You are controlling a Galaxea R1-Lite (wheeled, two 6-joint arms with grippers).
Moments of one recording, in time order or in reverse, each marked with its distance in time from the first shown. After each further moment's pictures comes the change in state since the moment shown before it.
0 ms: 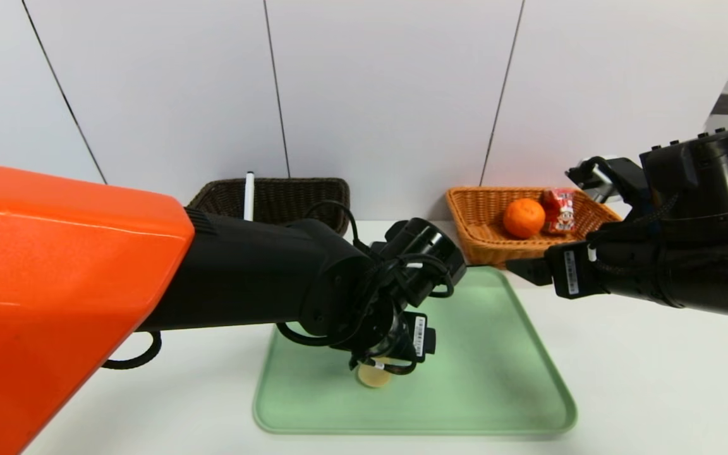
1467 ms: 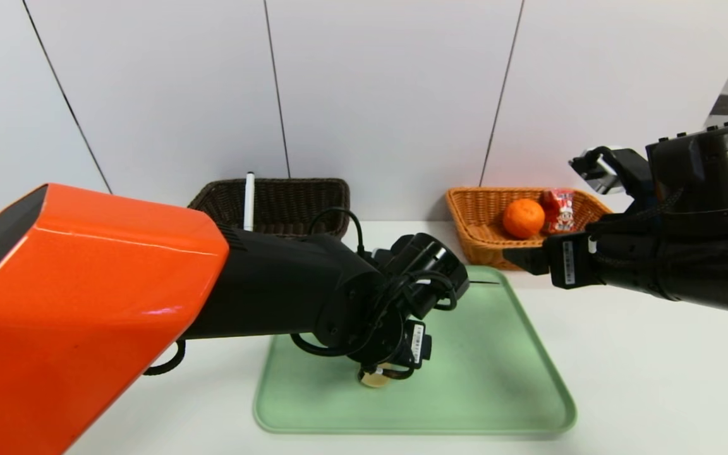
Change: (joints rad) left arm -0.001 0.051 0.016 0.011 0.069 0.036; right arm 0.000 -0.002 0.005 -0.061 0.003 0.007
